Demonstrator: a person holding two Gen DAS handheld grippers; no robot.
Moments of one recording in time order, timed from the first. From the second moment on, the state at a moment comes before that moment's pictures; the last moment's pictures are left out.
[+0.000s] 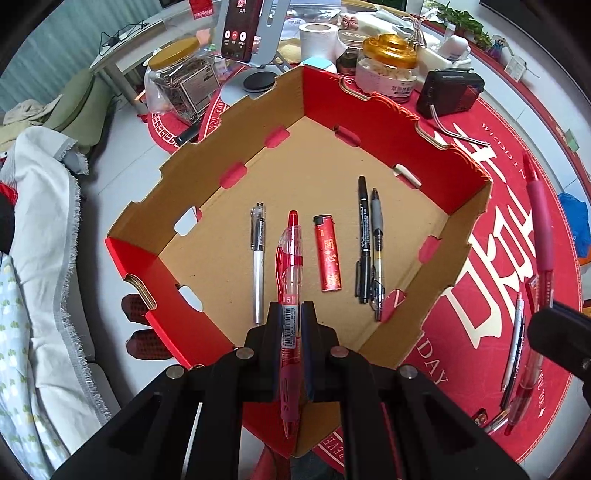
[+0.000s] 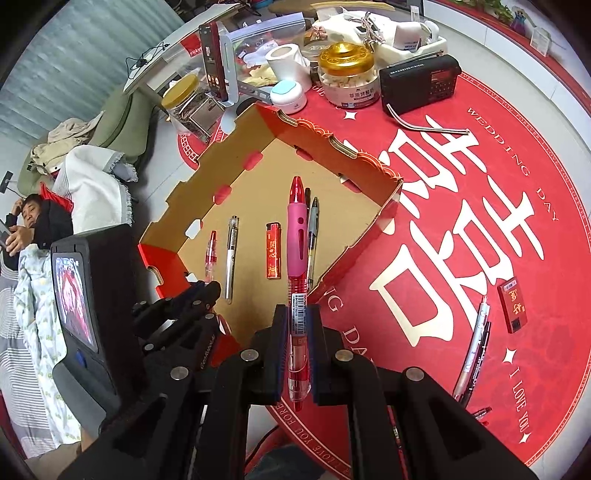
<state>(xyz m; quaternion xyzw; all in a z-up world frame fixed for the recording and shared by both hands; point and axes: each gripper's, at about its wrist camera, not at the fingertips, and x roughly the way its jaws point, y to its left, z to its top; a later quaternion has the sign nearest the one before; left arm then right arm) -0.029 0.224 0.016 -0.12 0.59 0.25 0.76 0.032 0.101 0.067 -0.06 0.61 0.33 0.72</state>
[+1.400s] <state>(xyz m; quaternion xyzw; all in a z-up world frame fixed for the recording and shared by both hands) -0.002 0.280 -0.016 -0.13 0.59 0.27 0.75 0.077 0.168 0.019 -0.07 0.63 0.32 0.70</state>
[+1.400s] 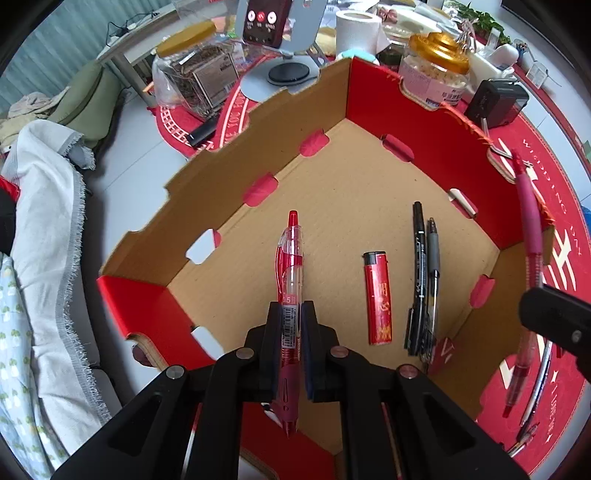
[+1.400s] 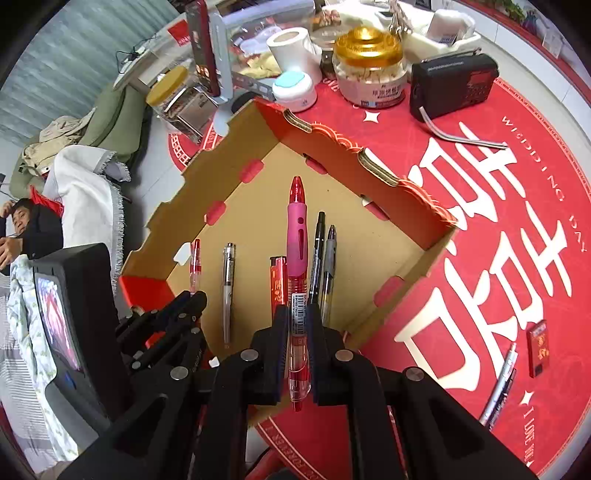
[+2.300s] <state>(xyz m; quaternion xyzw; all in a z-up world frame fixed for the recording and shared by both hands) 0.004 0.290 -0.039 -0.16 0.58 0.25 0.75 0.087 0.158 0.016 -0.09 0.59 0.31 0.74</state>
